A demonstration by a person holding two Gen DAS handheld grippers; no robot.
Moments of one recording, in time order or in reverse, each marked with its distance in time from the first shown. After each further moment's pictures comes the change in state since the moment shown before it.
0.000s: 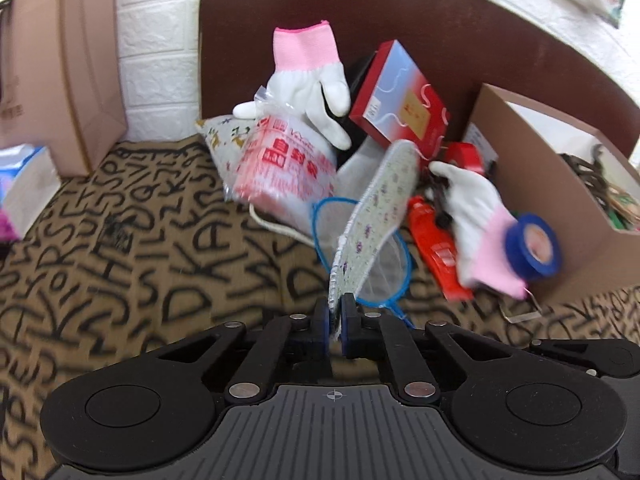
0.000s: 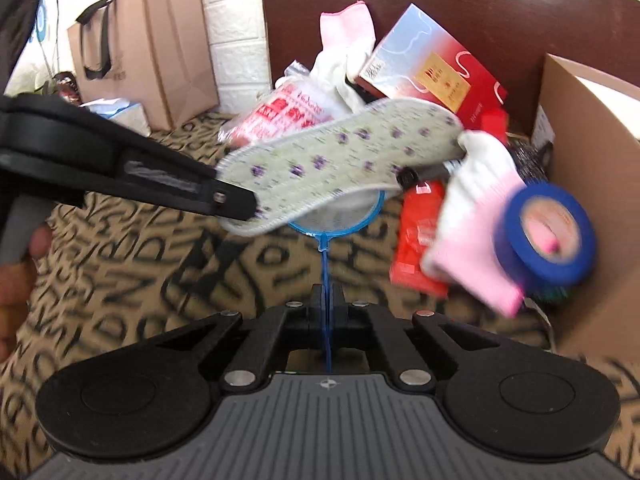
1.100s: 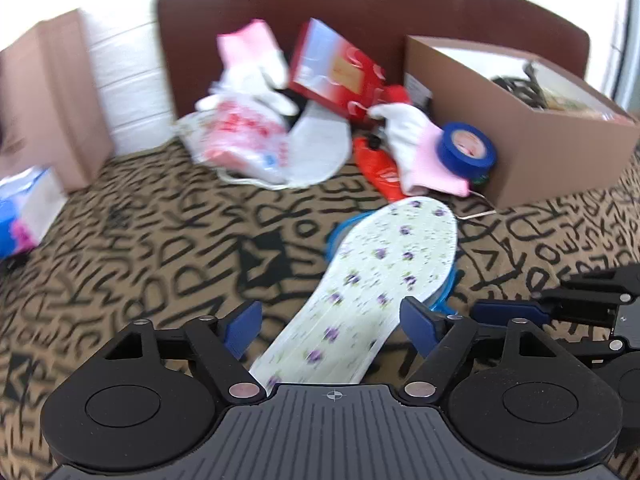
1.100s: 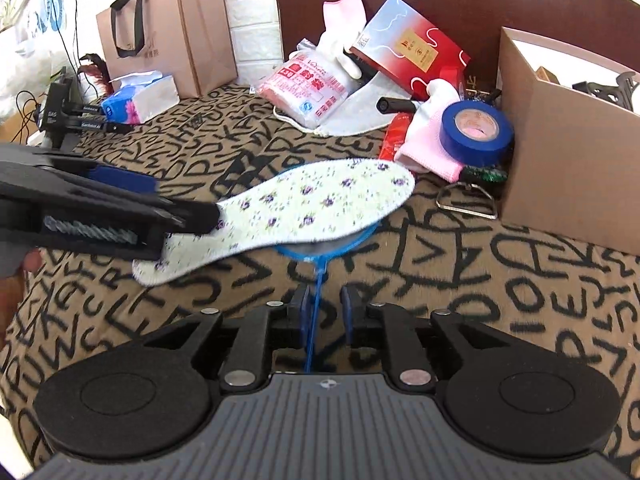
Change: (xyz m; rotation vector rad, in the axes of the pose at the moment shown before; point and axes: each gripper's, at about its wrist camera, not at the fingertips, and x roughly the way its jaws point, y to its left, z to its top) left arm -0.028 -0.044 -0.053 0.229 0.012 0.015; right arm -0.066 0.003 -0.049 0.015 0.033 0.006
